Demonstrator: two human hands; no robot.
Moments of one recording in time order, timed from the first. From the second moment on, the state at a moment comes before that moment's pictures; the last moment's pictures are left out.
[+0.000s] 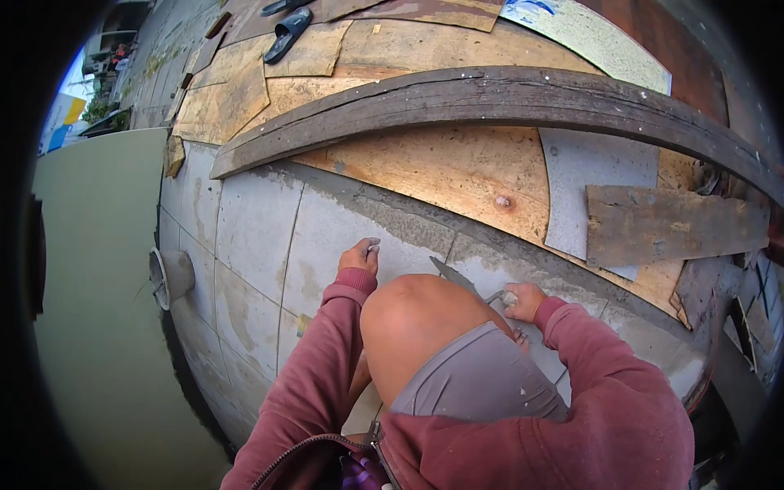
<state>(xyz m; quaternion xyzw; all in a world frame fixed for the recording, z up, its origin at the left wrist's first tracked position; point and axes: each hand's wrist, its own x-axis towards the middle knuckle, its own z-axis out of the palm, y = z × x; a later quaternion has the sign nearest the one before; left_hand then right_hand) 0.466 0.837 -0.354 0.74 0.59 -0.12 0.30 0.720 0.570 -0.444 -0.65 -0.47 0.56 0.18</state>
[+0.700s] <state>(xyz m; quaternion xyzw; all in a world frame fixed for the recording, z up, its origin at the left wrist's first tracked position) 0.593 0.686 -0.436 0.95 0.03 -0.15 0.25 0.715 0.495 -0.396 -0.81 -0.10 0.27 0.52</state>
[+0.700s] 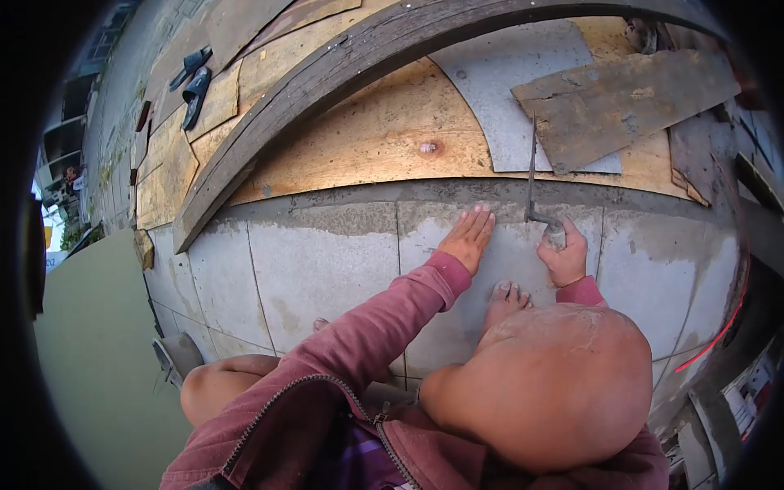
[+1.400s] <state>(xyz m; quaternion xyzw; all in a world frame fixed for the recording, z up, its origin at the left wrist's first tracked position) 0.586 0.705 -0.420 0.92 -0.27 -0.19 0.22 0.731 0.462 -0.372 -0.86 -0.10 0.19 0.47</state>
